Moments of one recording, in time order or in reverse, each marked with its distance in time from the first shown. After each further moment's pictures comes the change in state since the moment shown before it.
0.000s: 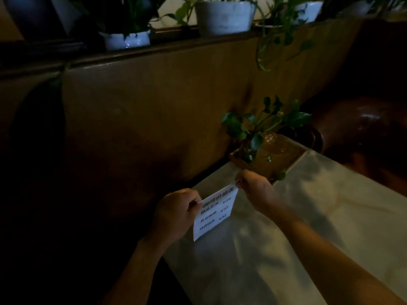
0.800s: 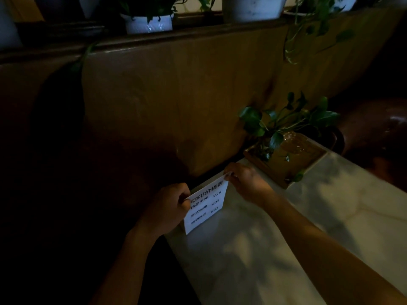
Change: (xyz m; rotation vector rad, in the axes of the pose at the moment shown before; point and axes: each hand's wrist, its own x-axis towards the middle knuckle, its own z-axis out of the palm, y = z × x) left_hand -0.006 -0.037 -0.018 -0.078 -0.081 -0.184; right_hand 0.041 -0.035 0.027 0.093 -0.225 -0.004
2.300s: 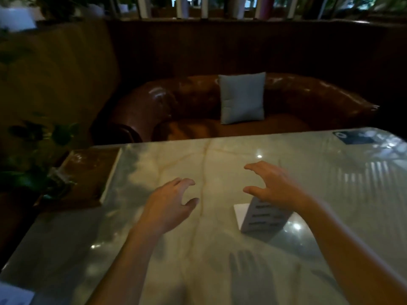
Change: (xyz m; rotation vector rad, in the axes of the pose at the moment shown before) left_hand -0.031 0.309 0.213 0.137 -0.439 0.934; right_hand -0.442 0.080 -0.163 -0.382 0.495 0.870
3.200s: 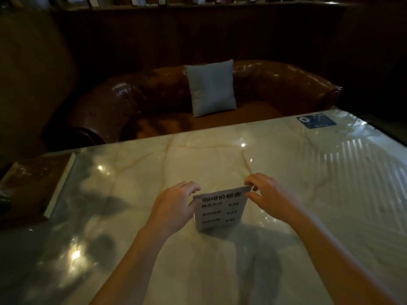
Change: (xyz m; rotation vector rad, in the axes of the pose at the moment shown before) left_hand 0.040 0.102 0.083 -0.072 -0.034 0.144; right_hand -0.054 0.120 0.010 0.122 0.060 0.141
